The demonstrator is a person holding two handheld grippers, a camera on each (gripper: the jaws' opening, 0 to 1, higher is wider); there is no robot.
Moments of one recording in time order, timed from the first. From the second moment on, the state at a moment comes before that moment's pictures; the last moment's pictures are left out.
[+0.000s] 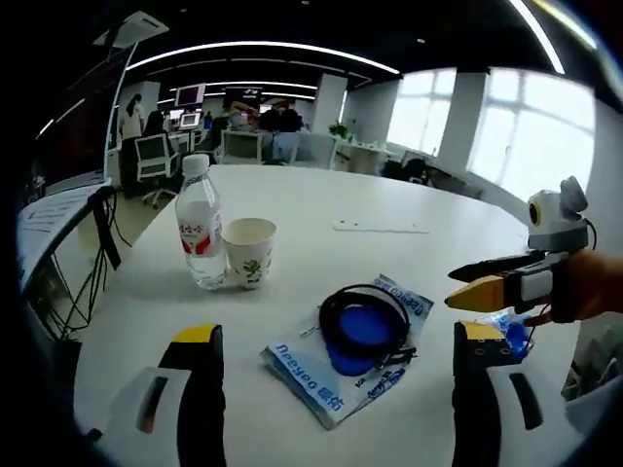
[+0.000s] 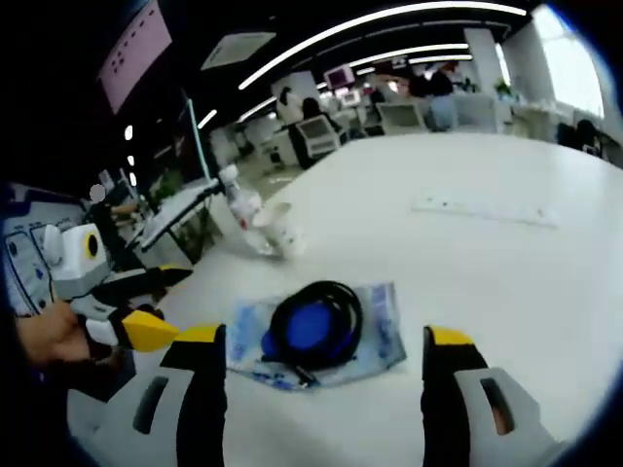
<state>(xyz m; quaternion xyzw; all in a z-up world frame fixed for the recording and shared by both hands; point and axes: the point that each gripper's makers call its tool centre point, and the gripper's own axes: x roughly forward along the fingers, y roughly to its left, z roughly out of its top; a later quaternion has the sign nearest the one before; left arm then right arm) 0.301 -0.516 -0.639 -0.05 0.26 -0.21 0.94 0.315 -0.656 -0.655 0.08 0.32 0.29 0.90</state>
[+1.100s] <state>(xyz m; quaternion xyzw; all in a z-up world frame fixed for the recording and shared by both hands) 0.310 -0.538 -0.668 0.02 0.30 -0.27 0.91 0.329 -0.639 -0.667 0.12 0.35 0.31 0.88</state>
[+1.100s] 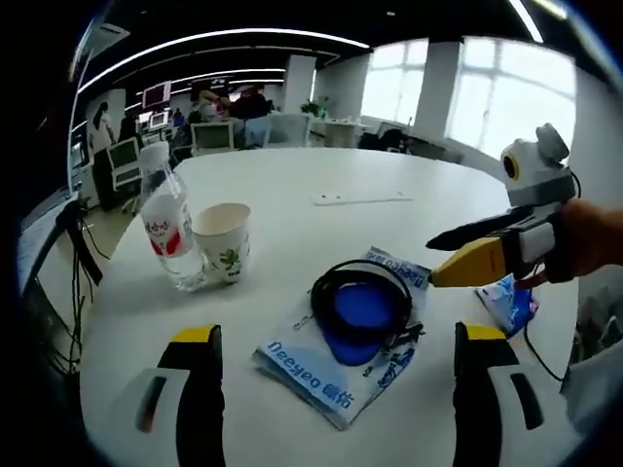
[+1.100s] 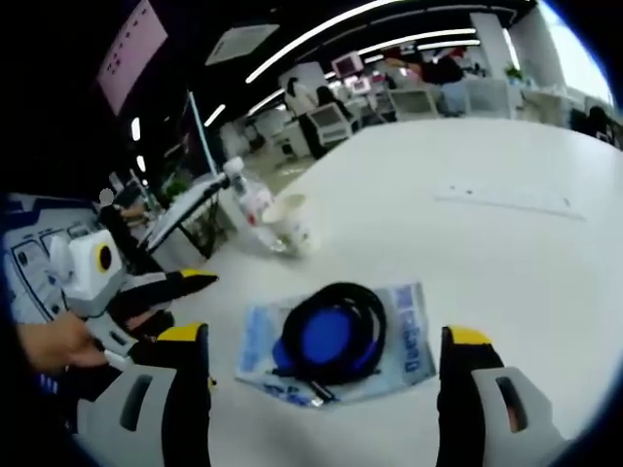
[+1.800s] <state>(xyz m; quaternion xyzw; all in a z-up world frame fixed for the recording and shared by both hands) 0.337 -0.558 -0.682 -0.01 0.31 -0.27 0.91 0.343 -0.644 -0.679 0.14 0.36 0.29 0.88</state>
